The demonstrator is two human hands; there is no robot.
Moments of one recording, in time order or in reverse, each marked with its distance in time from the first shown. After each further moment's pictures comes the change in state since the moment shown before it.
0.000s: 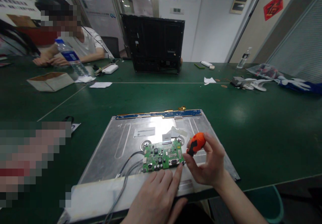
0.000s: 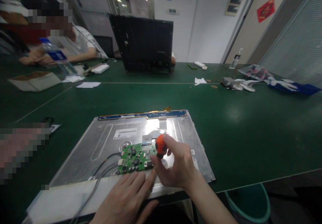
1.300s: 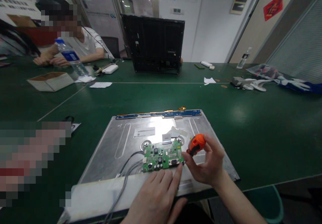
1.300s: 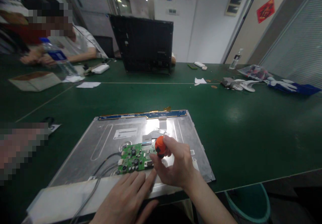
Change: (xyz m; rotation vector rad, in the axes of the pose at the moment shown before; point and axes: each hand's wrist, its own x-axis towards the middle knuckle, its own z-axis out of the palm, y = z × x) left_hand -0.001 0.001 0.000 0.016 0.017 0.023; right_hand -0.005 0.002 0.003 -0.045 0.042 -0.018
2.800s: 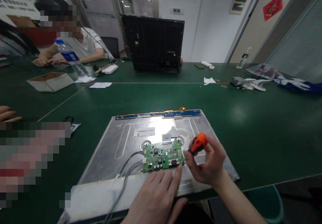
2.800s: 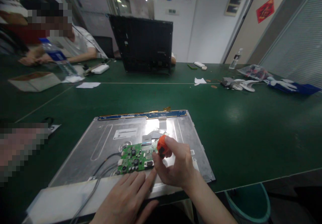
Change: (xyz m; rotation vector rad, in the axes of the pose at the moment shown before) left_hand 0.000 -0.003 0.002 -0.021 -0.010 -0.017; right_hand 0.000 0.001 0.001 0.040 0.010 0.014
